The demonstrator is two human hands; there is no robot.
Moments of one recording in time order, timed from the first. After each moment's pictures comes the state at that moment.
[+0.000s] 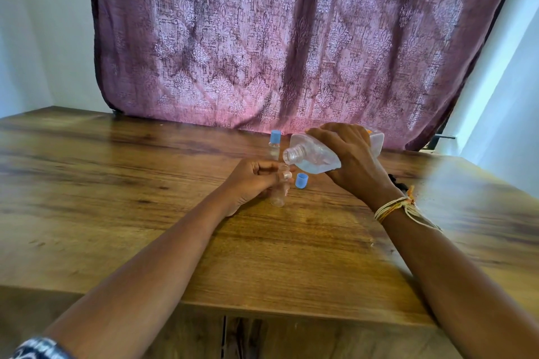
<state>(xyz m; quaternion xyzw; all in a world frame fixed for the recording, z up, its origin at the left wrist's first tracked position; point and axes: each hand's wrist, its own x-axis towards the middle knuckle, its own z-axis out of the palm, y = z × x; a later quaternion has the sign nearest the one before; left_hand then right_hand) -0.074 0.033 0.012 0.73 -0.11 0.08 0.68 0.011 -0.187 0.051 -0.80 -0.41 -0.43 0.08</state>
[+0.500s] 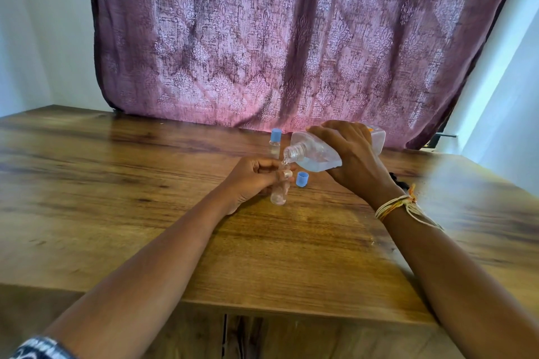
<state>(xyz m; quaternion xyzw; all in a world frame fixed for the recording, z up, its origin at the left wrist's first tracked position) -0.074 0.033 0.013 0.72 -0.10 0.09 0.68 0.011 -0.187 0.050 -0.81 -0.40 -0.42 0.08</state>
